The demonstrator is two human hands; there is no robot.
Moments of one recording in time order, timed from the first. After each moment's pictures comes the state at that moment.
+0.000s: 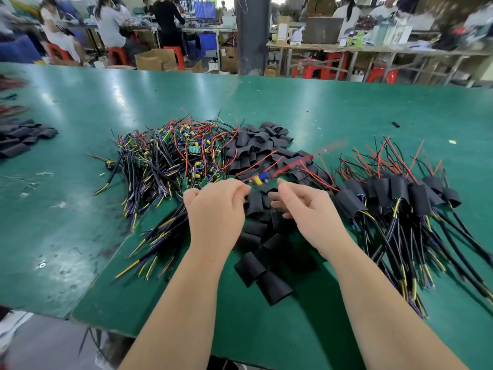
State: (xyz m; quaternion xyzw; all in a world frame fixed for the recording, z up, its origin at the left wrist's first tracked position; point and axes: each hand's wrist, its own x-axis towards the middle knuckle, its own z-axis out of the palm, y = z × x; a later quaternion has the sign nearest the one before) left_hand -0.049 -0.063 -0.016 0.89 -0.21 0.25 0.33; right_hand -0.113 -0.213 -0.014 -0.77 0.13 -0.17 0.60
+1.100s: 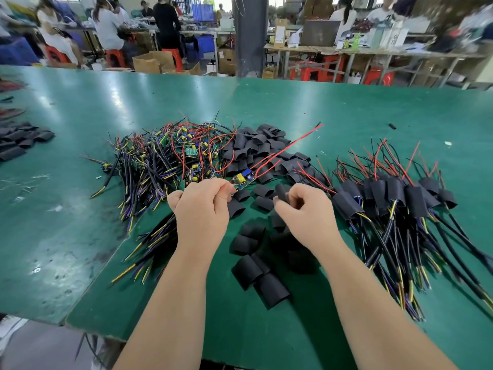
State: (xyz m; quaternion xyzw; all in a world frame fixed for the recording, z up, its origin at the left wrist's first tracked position) left_hand -0.040 -0.051 -0.017 0.86 -0.19 0.25 0.40; right_hand -0.108 -0.213 -0.015 -0.86 0.17 -0.24 0.41
